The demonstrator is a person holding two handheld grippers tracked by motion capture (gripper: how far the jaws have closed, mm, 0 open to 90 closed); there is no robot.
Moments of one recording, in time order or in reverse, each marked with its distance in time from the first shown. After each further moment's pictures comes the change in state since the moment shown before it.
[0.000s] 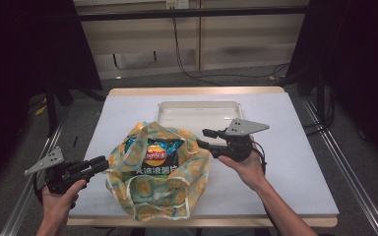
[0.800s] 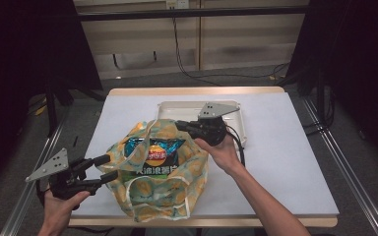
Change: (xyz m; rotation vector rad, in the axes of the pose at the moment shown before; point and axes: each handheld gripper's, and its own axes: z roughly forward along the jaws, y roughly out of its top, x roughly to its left) left arm -0.031 0.018 0.007 0.002 -0.104 0.138; right arm -0.002 0.038 0.061 0.006 0.037 0.007
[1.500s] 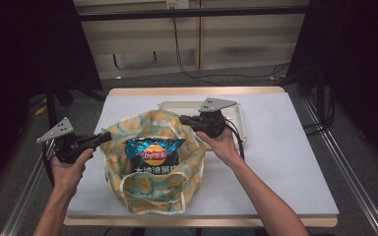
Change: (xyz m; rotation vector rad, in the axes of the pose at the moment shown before) left arm 0.065 0.029 0.025 0.013 0.160 -0.067; right arm -0.035 -0.017 0.020 0.031 -0.037 0.008
